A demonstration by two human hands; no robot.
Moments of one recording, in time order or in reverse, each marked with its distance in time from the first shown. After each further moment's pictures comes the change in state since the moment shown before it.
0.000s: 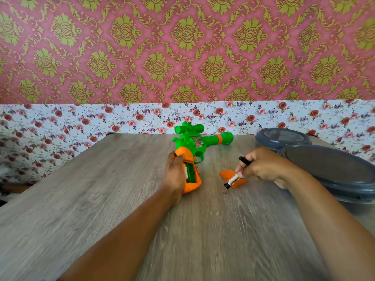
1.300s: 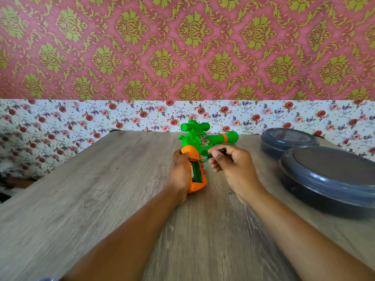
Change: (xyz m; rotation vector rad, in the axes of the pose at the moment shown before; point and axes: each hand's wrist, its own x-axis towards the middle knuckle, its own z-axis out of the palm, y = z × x) left_hand 0.007 -0.008 -0.004 0.012 -0.018 -0.008; right_hand 0.010 -0.019 0.082 0.571 0.244 -0.418
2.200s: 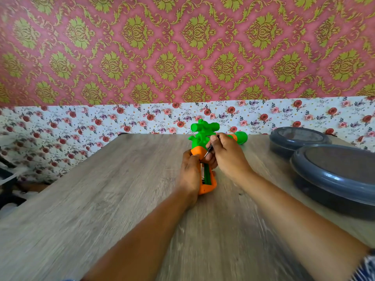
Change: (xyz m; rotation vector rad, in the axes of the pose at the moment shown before) left_hand -0.005 0.006 0.008 -0.065 -0.048 0.072; right_hand 0.034 -0.008 0.027 -0.282 -0.033 0.006
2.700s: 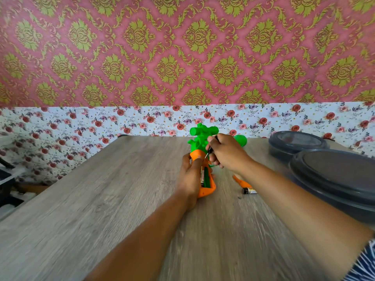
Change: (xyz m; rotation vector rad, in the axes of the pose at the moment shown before) left_hand 0.003 -0.005 -0.005 0.067 0.020 -0.013; right_hand 0.014 -0.018 -0.011 -0.057 -0.131 0.175
